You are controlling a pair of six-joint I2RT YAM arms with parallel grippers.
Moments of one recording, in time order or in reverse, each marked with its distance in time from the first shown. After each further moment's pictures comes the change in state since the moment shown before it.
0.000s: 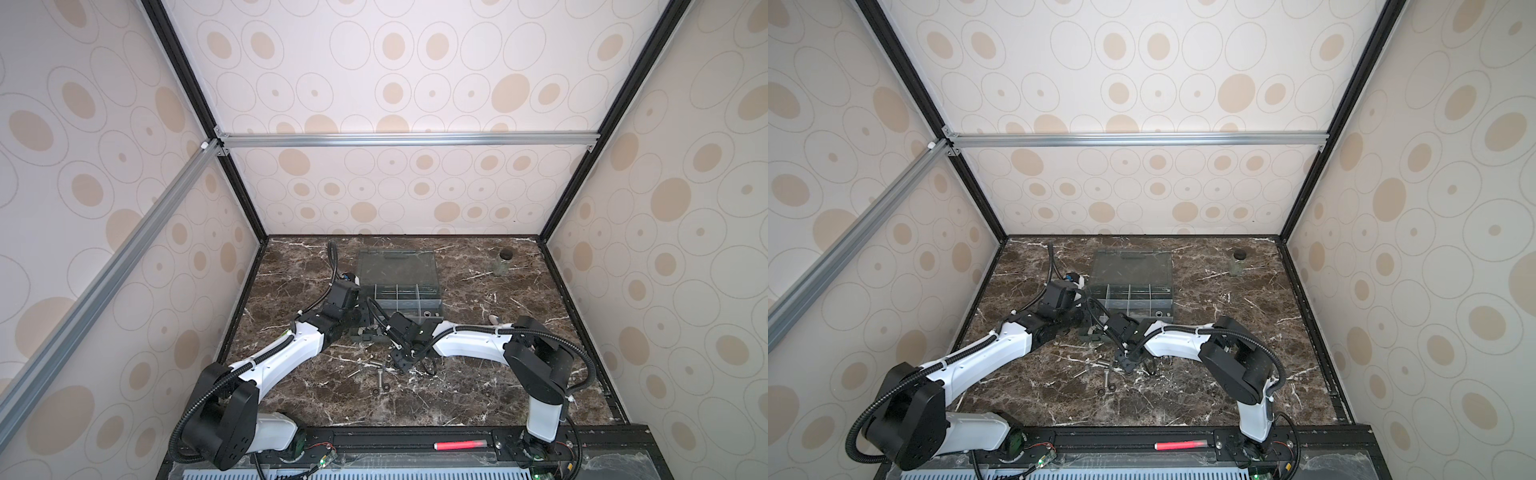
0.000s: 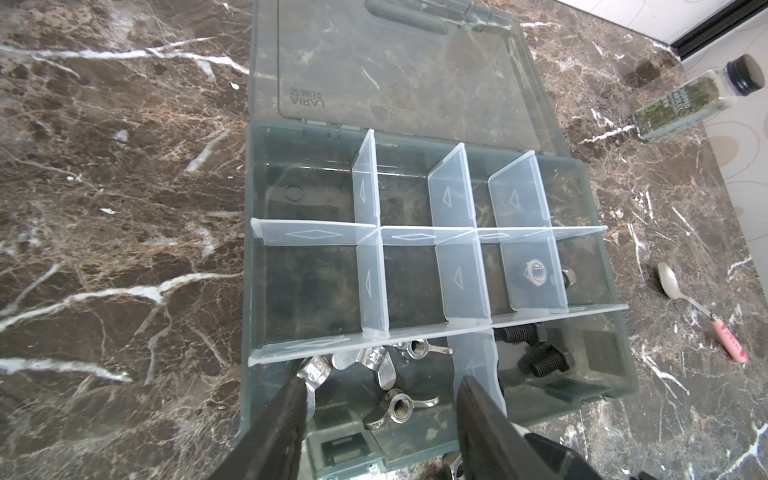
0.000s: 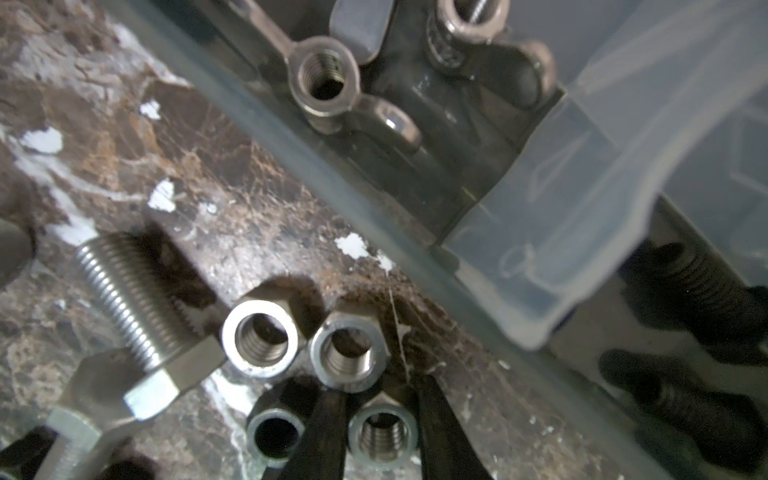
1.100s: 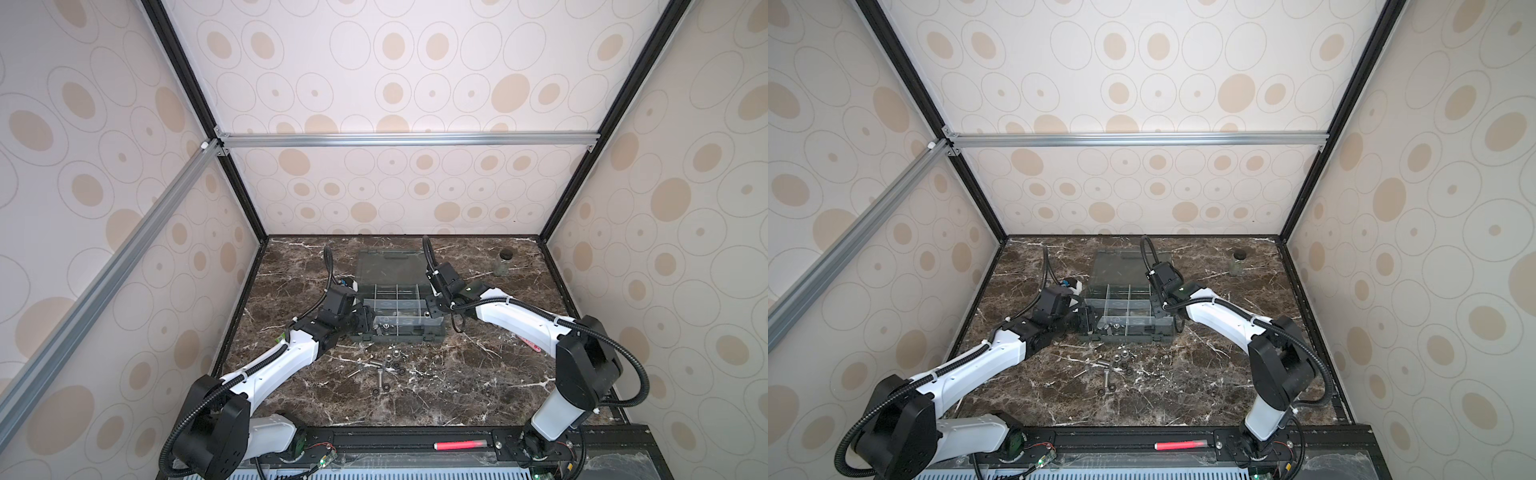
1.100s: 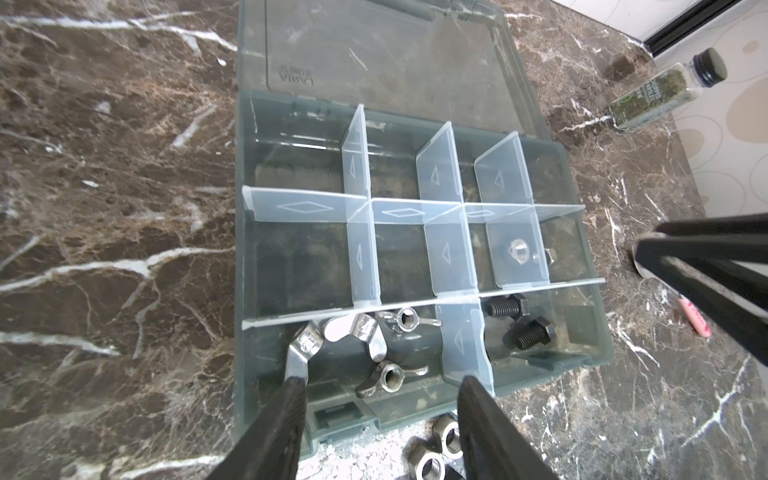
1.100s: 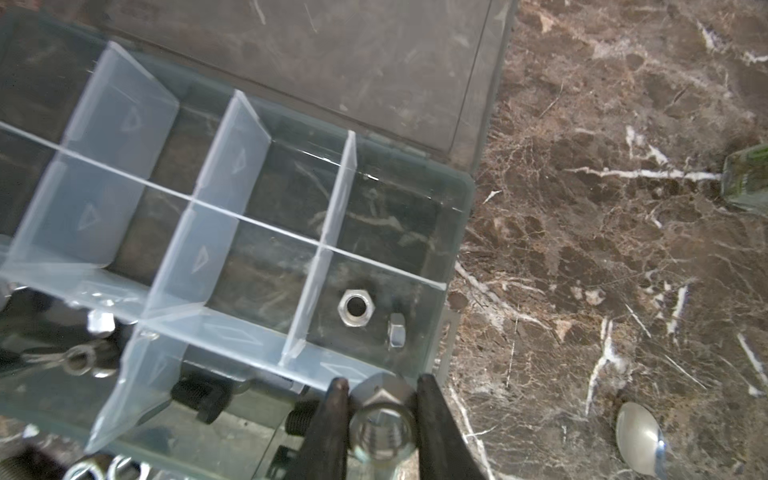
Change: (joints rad) left arm 0.001 -0.078 -0.070 0.002 0.050 -0.027; right arm -0.357 -0.178 0.074 -0.036 0.122 -0.025
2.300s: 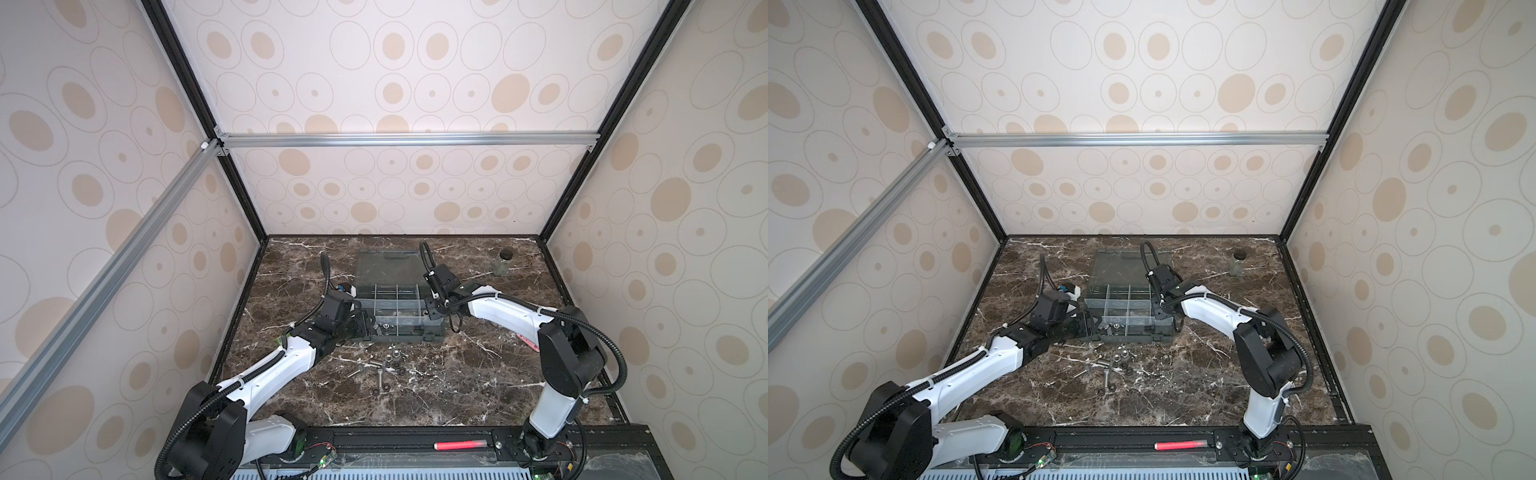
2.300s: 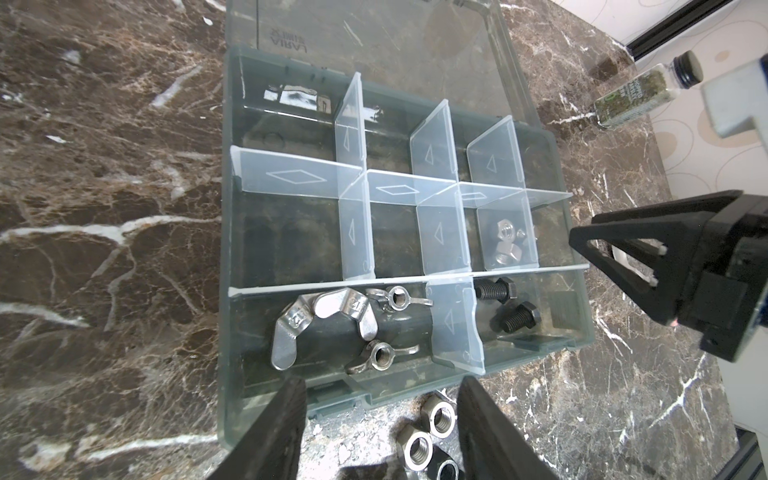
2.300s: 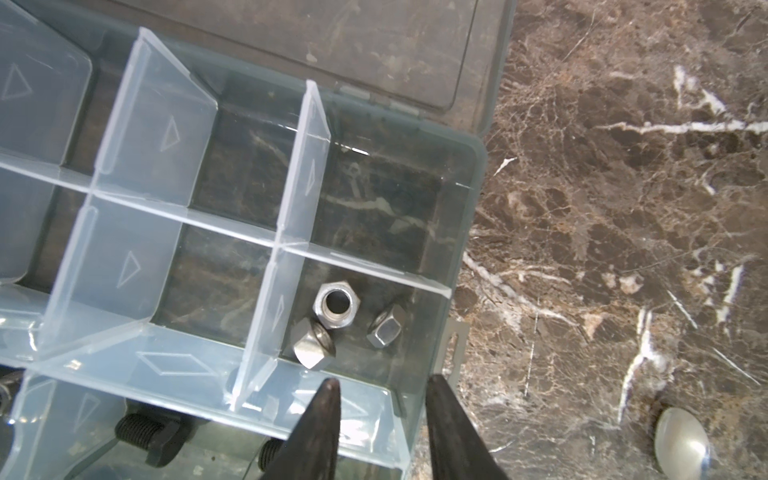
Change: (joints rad) left arm 0.000 -0.033 -0.053 0.030 0.053 -0.044; right arm -0.025 0.071 0.011 -0.002 -0.021 0.026
